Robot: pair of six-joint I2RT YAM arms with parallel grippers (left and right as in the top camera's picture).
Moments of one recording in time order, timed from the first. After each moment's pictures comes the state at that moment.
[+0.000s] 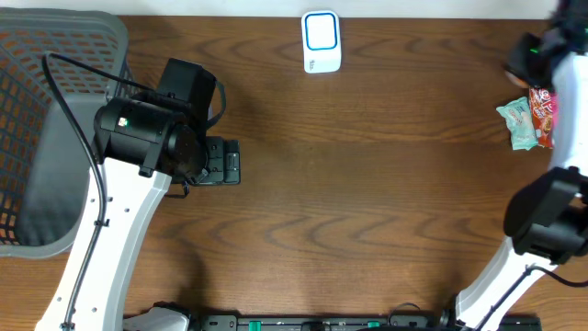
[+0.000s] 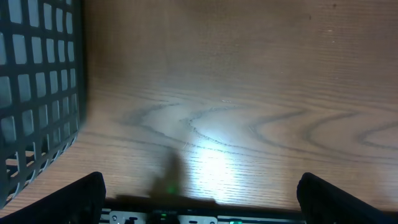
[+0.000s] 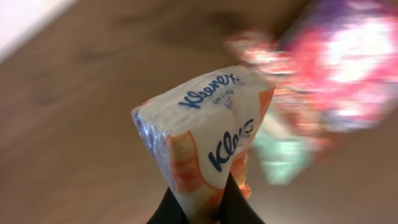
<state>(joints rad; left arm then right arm) -0.30 1.44 1.66 -1.58 -0.06 -0.33 -0.32 2.08 2.05 -1.06 0.10 0.29</state>
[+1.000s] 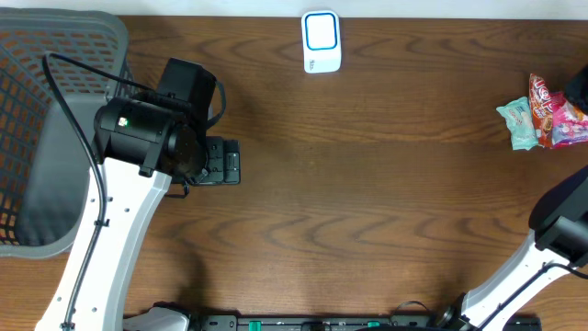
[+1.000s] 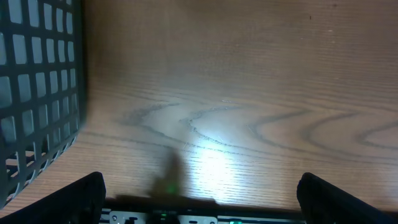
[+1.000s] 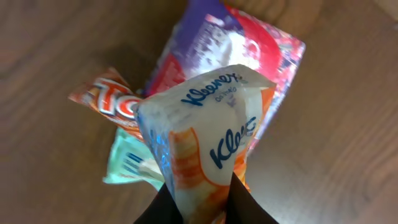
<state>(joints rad) -0.30 1.44 1.66 -1.58 -0.06 -0.33 -0.53 2.16 2.05 -0.97 0.13 0.31</state>
